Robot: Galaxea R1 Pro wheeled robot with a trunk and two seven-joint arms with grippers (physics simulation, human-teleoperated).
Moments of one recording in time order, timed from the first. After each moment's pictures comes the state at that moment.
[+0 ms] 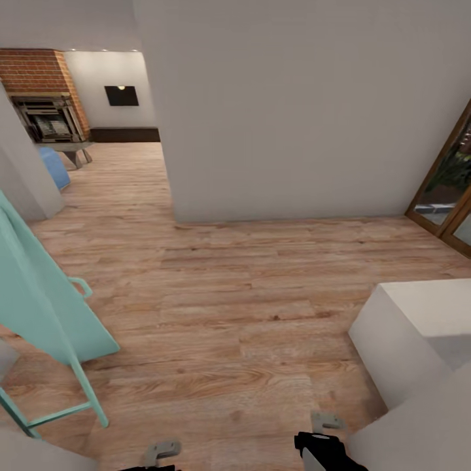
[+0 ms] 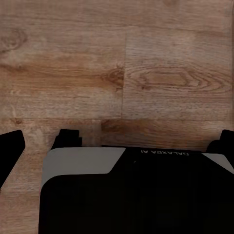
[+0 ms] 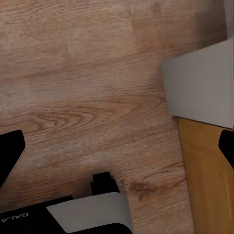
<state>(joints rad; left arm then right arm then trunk) -0.28 -0.05 0.03 -0.55 0.10 0.39 -0.01 -0.47 0.01 0.56 -0.38 -0.64 0.19 -0.49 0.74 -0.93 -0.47</state>
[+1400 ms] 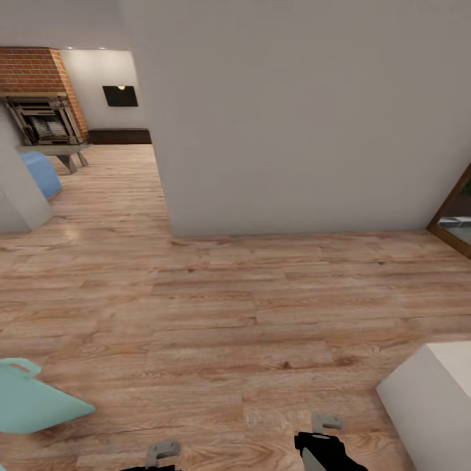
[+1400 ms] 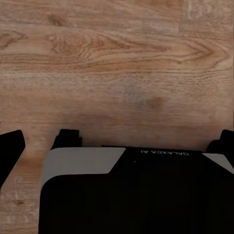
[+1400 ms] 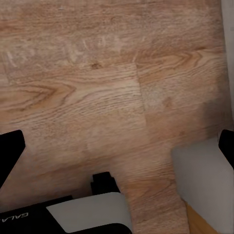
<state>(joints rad) -0.28 -0.05 0.03 -0.55 0.10 0.39 -0.01 -0.47 0.01 0.56 -0.38 -0.64 0.19 -0.49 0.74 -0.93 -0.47</state>
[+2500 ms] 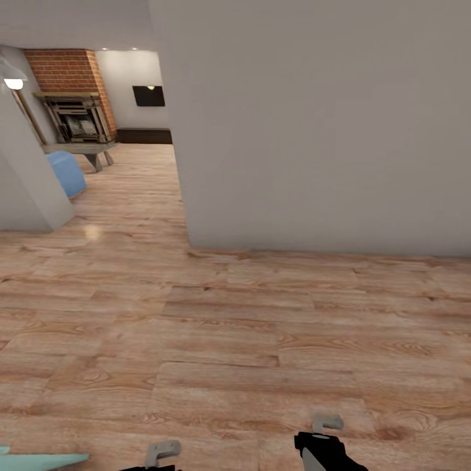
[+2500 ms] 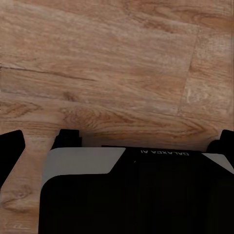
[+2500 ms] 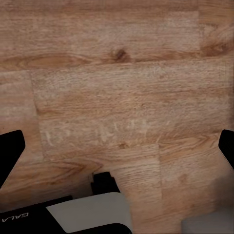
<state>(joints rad) -0.28 -0.05 0.03 -0.55 0.10 0.39 -0.01 -0.47 0.01 0.56 -0.38 -0.64 0.19 -0.49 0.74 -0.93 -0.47</state>
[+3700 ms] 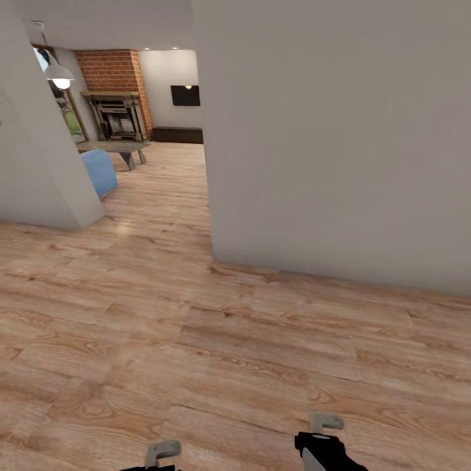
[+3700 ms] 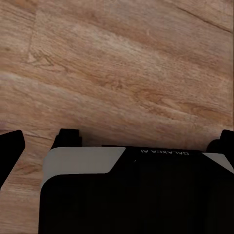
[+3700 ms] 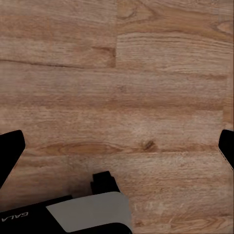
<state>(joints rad) -0.28 -0.05 0.03 -0.55 0.10 0.39 -0.01 -0.47 0.01 0.56 -0.38 -0.64 0.19 -0.49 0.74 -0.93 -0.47</state>
